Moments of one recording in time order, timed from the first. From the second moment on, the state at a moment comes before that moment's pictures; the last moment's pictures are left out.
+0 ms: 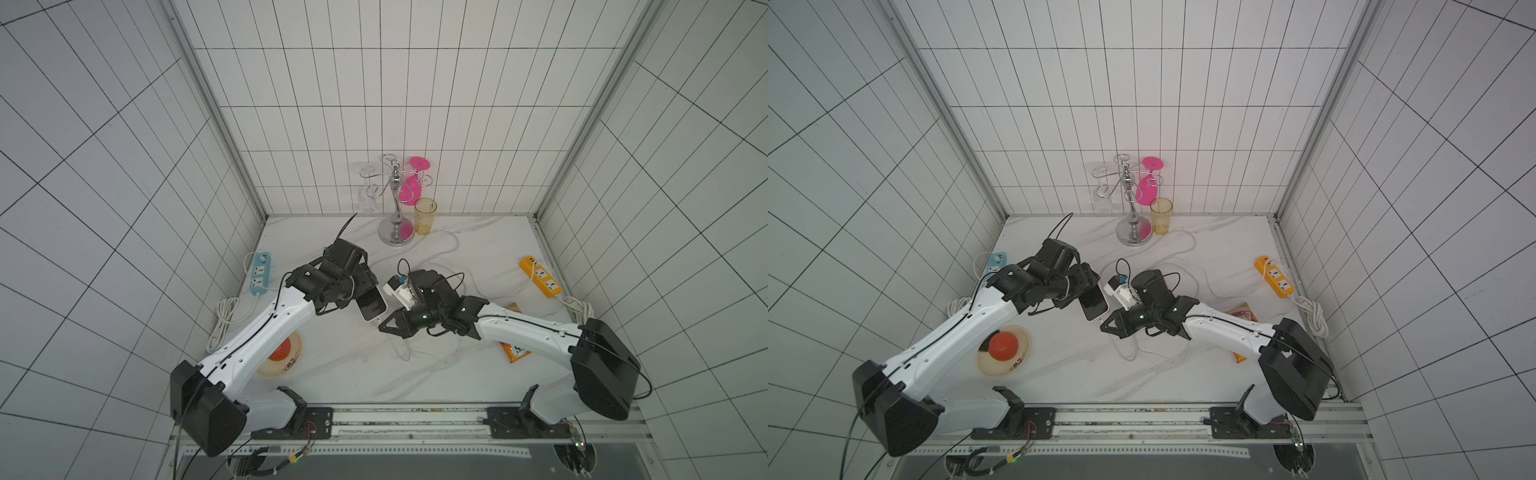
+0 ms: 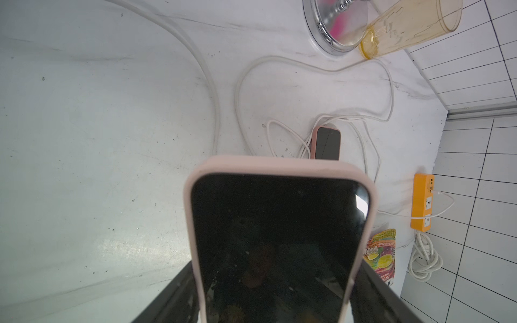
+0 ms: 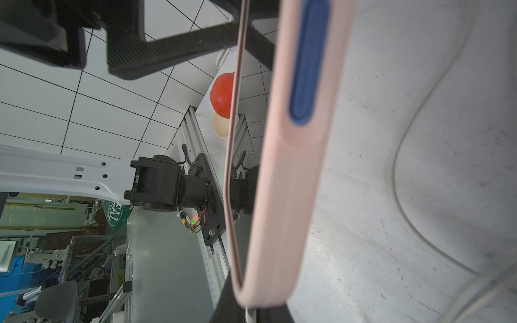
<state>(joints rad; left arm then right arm) -0.56 1.29 1.21 -0.87 -0.02 -1.06 0.99 1.50 0.94 -0.08 -0.61 0.49</state>
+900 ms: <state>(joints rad) -0.56 1.28 1.18 -0.85 -0.02 -1.05 1.00 1.50 0.93 -0.07 -0.61 0.50</state>
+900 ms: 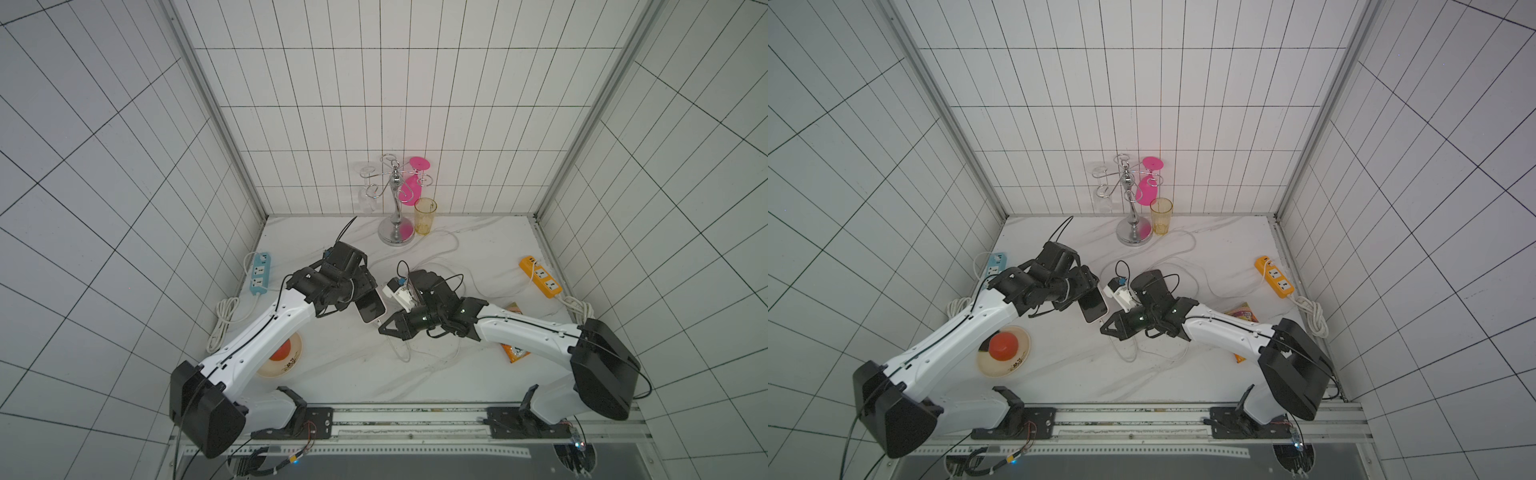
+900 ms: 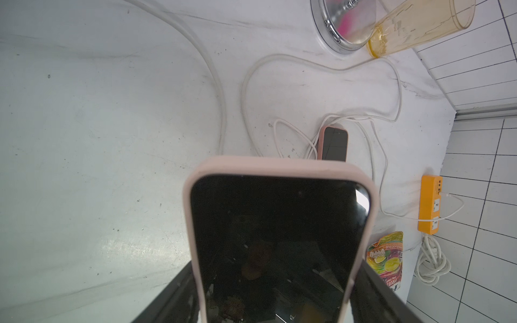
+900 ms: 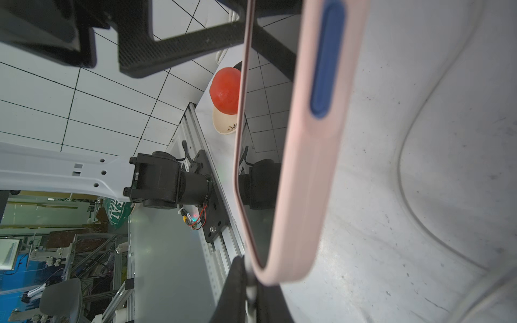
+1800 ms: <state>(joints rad) -0.57 1.26 1.15 -0.83 -0.01 -1.06 0.99 1.51 0.94 -0.08 -0.63 0.51</state>
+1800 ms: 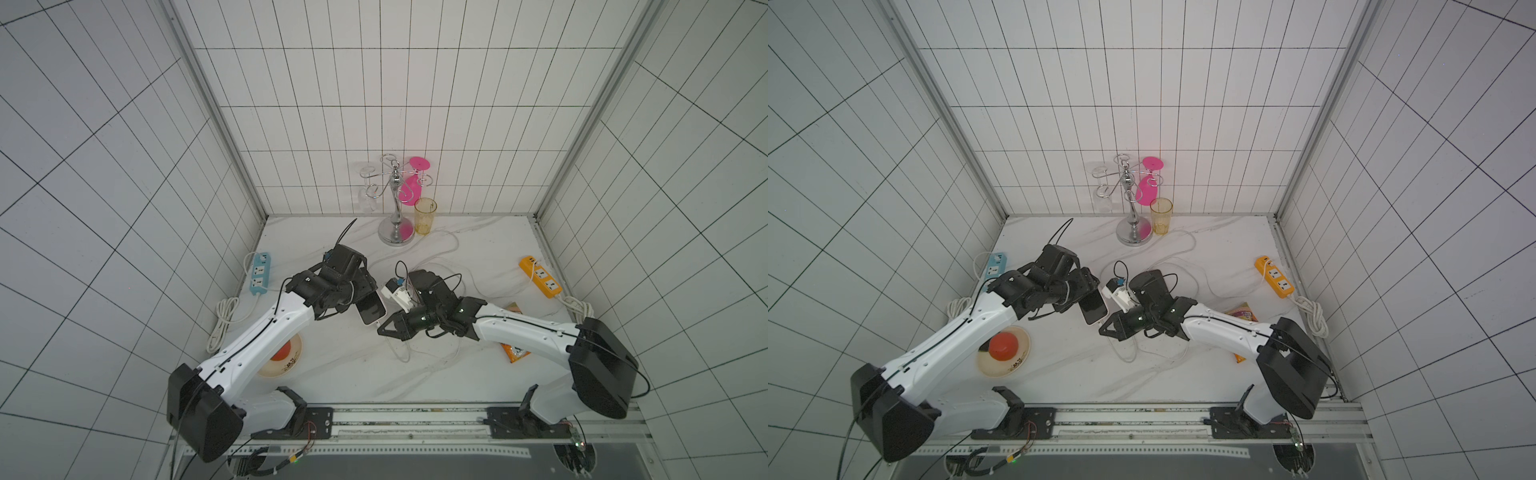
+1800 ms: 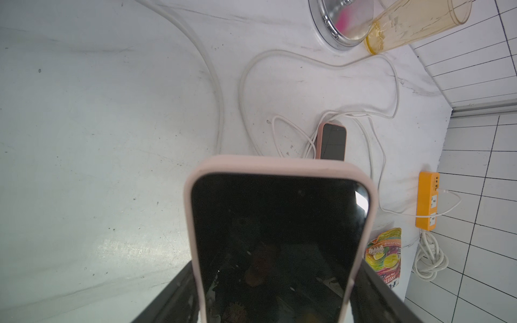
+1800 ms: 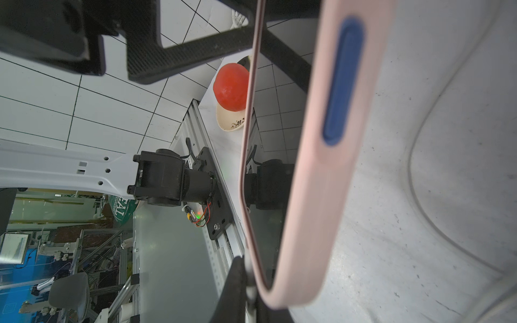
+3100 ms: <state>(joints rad) -0.59 1.24 1.11 -0.77 -0.02 -1.09 0.95 1.55 1.00 -0.19 -0.66 0.44</state>
